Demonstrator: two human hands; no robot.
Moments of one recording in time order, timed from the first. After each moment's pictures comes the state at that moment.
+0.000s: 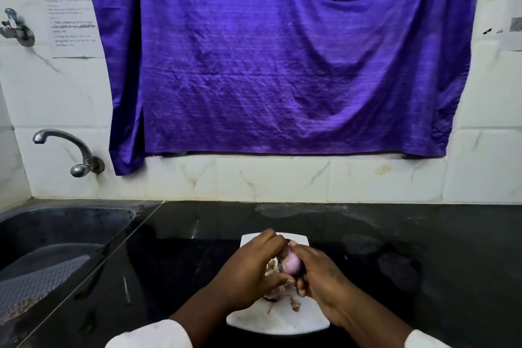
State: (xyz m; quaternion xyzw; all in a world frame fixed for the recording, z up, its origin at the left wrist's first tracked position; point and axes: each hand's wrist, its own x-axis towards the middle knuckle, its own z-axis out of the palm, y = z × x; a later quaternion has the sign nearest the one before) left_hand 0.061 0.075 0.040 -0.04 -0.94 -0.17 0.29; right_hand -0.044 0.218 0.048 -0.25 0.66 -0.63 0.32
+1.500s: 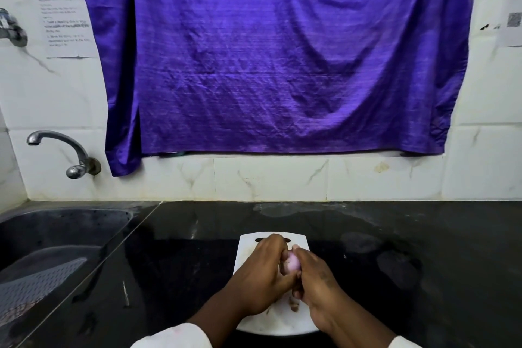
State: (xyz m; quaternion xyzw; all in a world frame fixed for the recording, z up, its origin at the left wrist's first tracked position) left_hand 0.038 0.090 0.021 0.03 -0.93 -0.23 0.28; right_hand -0.036 0.212 0.037 -0.16 0.64 -0.69 0.32
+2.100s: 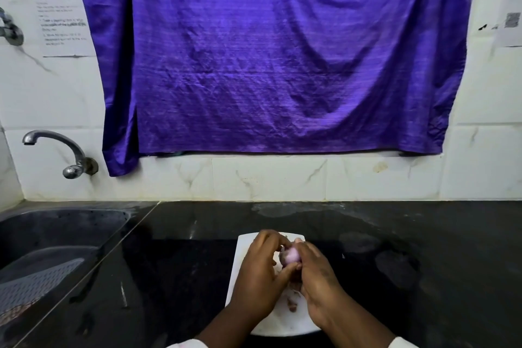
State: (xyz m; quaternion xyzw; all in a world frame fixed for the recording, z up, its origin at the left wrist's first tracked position) left_hand 0.031 0.102 0.008 0.06 -0.86 -0.31 0.41; right_hand -0.037 0.209 0.041 -0.14 0.62 -0.72 0.29
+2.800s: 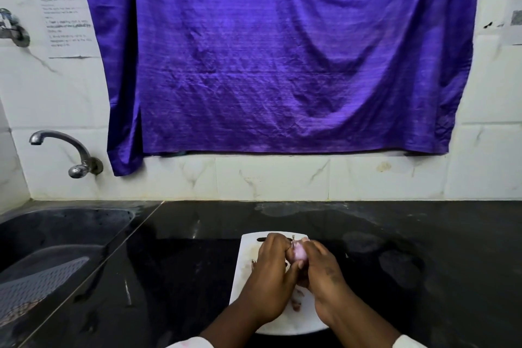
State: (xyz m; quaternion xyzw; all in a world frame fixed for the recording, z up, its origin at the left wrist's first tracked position) left_hand 0.026 0.106 0.001 0.07 -0.88 -0.32 0.34; right_hand -0.046 0.207 0.036 -0.14 0.62 -0.72 0.26
